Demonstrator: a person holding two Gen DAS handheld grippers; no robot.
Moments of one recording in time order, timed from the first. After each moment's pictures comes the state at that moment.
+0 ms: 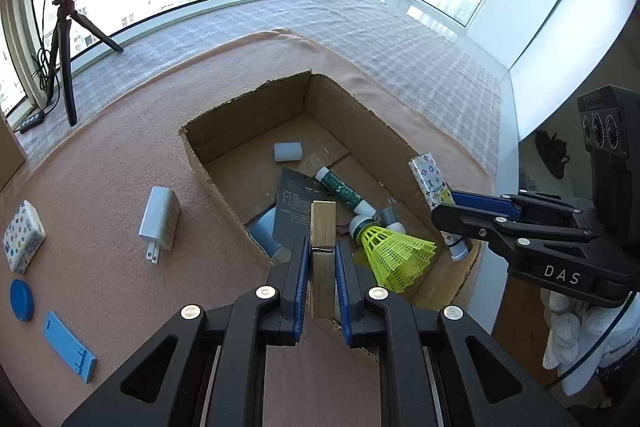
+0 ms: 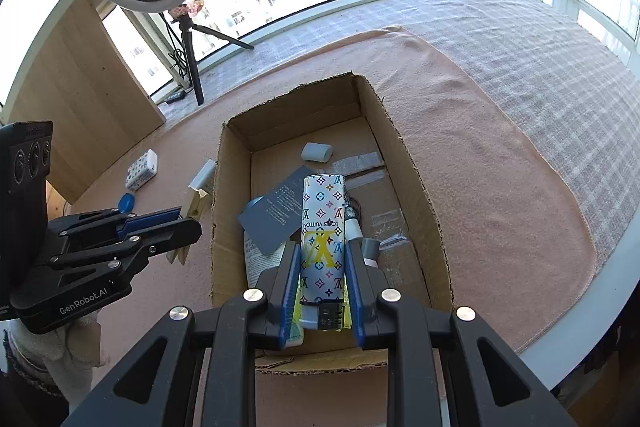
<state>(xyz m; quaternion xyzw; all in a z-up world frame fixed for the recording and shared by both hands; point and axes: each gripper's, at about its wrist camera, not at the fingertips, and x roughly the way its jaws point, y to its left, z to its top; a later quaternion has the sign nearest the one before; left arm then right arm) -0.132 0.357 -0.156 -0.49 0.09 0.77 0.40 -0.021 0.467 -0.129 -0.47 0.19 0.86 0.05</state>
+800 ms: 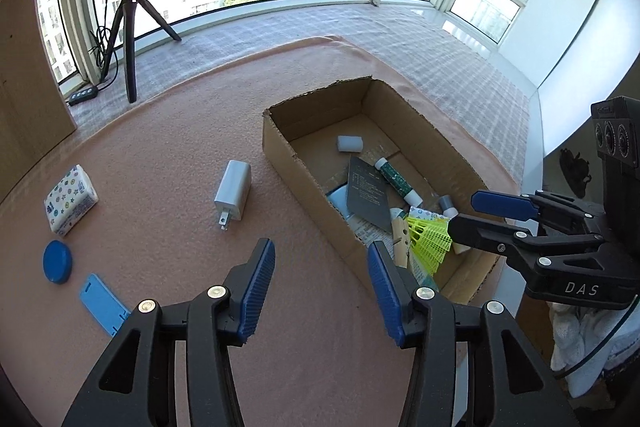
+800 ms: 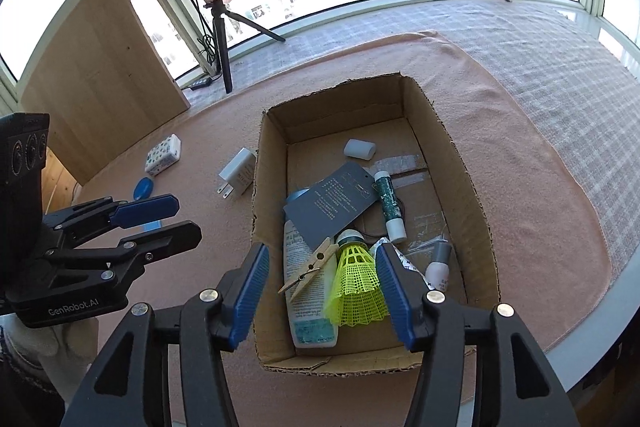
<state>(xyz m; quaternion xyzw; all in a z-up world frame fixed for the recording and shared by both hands) -0.141 0.282 -0.148 -0.49 0.07 0.80 0.34 -0.029 0.427 -0.123 -0.47 0.16 0.87 0.01</state>
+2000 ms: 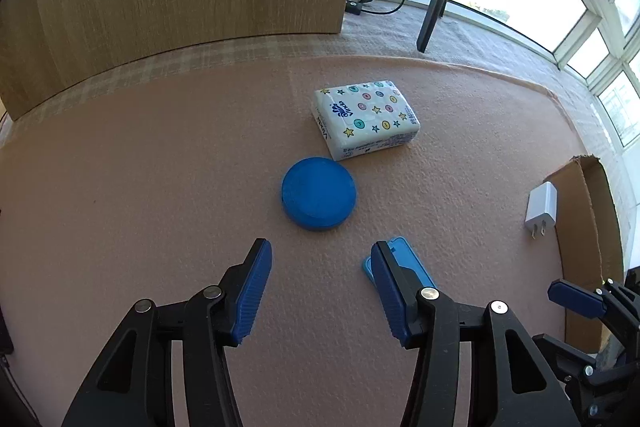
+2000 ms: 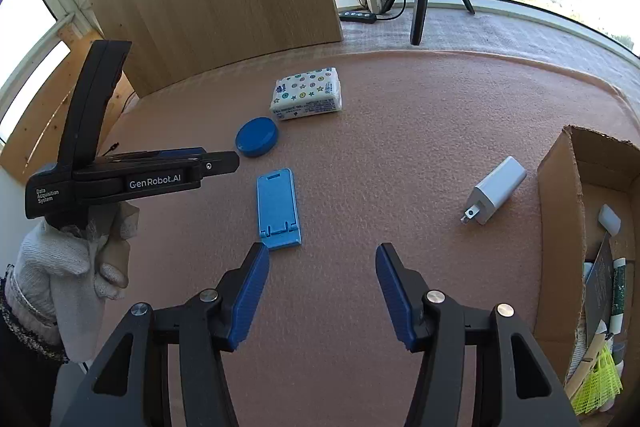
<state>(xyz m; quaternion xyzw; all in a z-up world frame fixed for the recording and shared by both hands) -0.251 0.041 -0.225 -0.55 -0.03 0.83 0.10 -0.133 0.224 -0.162 -0.51 0.06 0.84 -0.15</state>
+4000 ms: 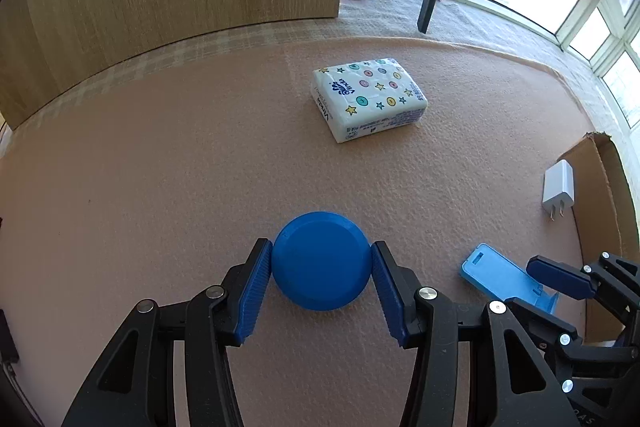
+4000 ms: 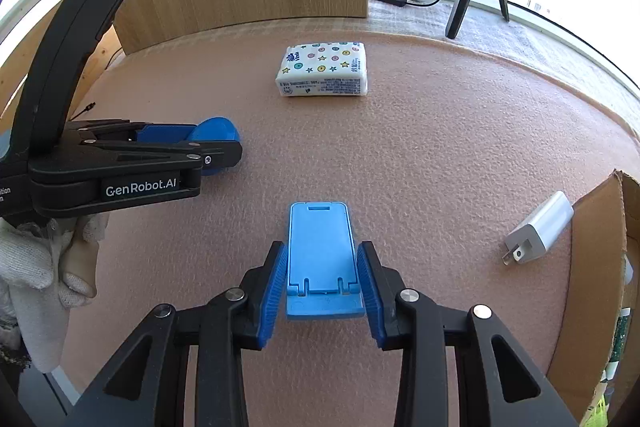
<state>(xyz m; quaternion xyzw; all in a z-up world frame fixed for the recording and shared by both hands) -0.240 0.053 -0.236 -0.55 0.00 0.83 0.10 -0.155 0.190 -0.191 -0.53 -0.01 0.84 -0.14</state>
